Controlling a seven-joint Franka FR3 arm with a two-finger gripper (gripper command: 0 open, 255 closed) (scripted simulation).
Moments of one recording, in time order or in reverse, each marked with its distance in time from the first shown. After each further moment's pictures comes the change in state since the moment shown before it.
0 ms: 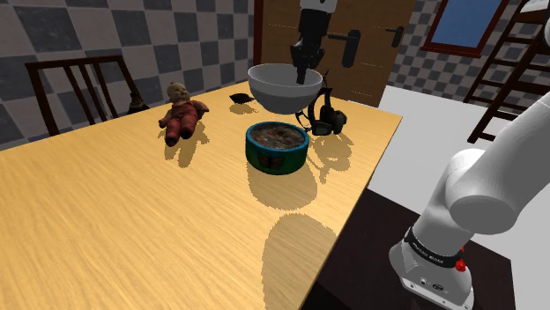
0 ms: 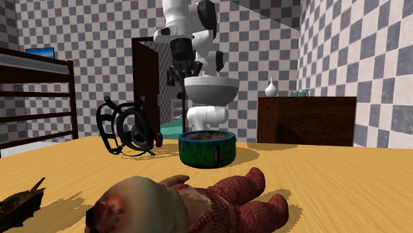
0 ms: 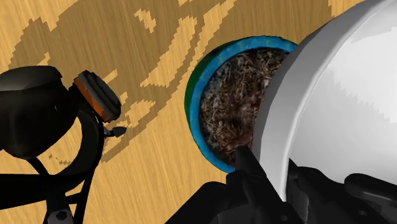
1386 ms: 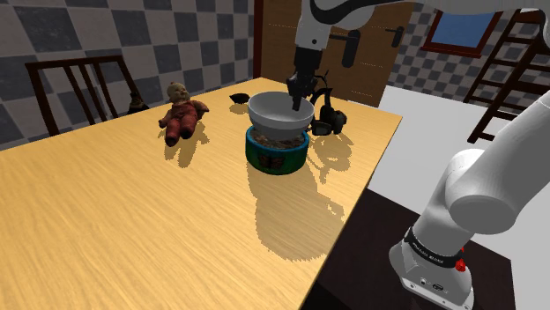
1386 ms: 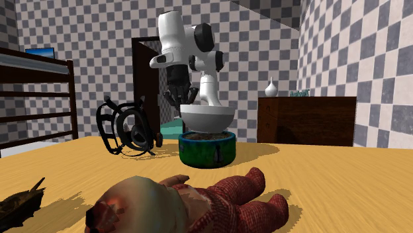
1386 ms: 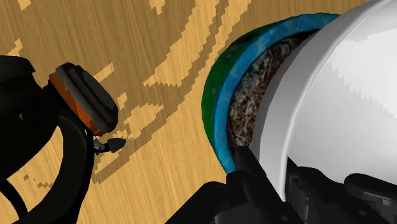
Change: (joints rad) arm -0.008 0.007 -0.012 -0.212 0.000 0.214 -0.047
